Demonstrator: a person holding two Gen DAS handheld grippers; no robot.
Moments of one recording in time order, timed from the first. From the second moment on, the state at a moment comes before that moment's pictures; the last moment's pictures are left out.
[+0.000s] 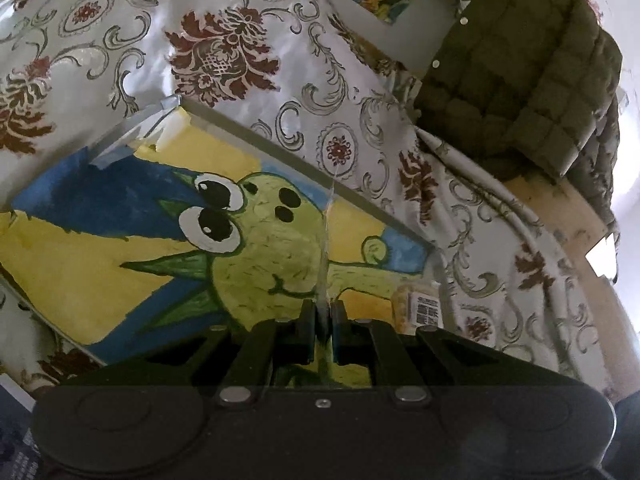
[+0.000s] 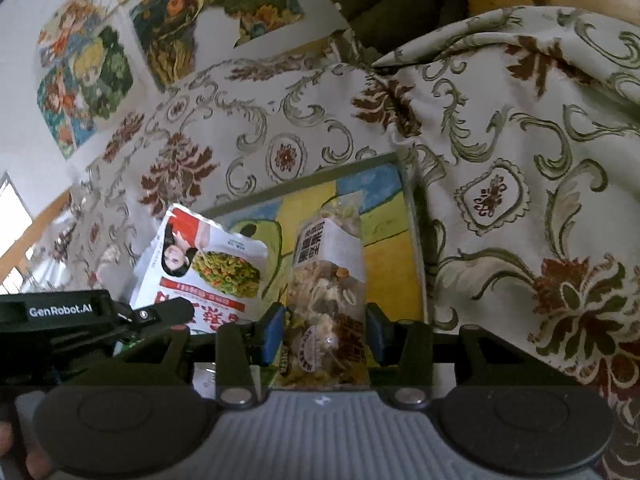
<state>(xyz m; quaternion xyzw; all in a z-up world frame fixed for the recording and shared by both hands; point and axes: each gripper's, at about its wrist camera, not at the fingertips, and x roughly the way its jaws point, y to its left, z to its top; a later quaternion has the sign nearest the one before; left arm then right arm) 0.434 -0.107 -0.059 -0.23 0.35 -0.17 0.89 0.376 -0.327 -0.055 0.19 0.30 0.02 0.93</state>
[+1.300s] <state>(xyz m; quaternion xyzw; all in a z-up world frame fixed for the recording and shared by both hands) 0.255 -0.041 0.047 -0.10 0.21 -0.06 0.97 0.257 -0.285 0.051 0.07 0.17 0.07 0.98</state>
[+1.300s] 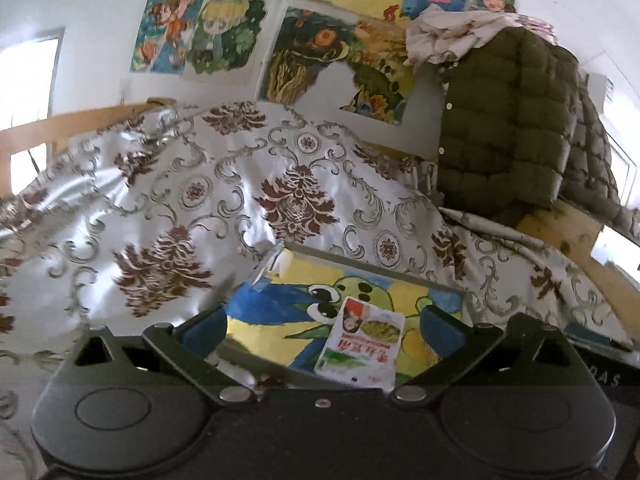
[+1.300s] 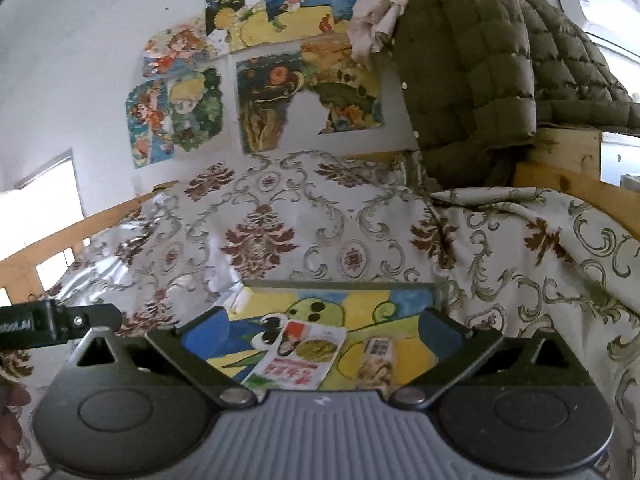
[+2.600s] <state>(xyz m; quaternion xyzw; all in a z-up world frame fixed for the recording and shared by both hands) 0.077 -0.002 0.010 0.01 0.27 0.01 0.96 0.067 -0.231 0.029 0.02 0.19 0.07 0.98</state>
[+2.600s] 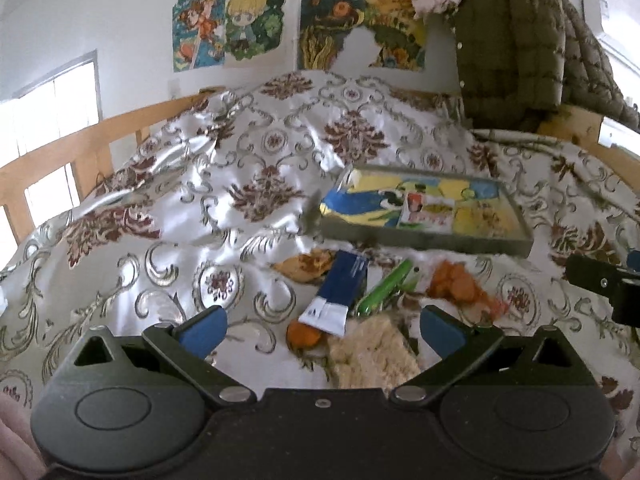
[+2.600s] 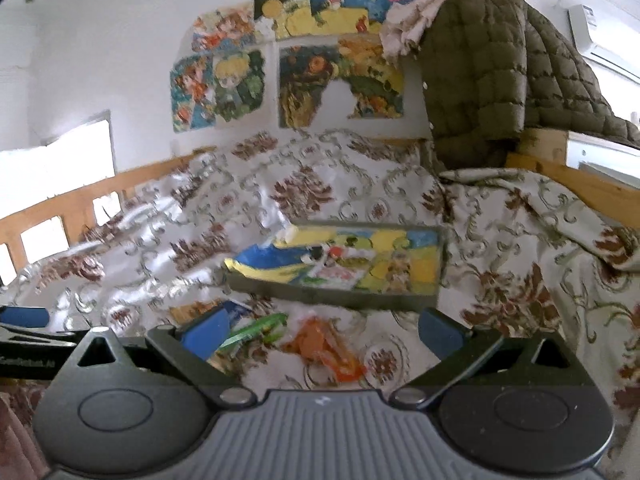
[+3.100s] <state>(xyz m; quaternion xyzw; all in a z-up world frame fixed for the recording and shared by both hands) 0.083 0.001 -0.012 -0.03 0.35 -0.01 0.94 0.075 -0.231 0.011 0.03 0.28 0.04 0.96</state>
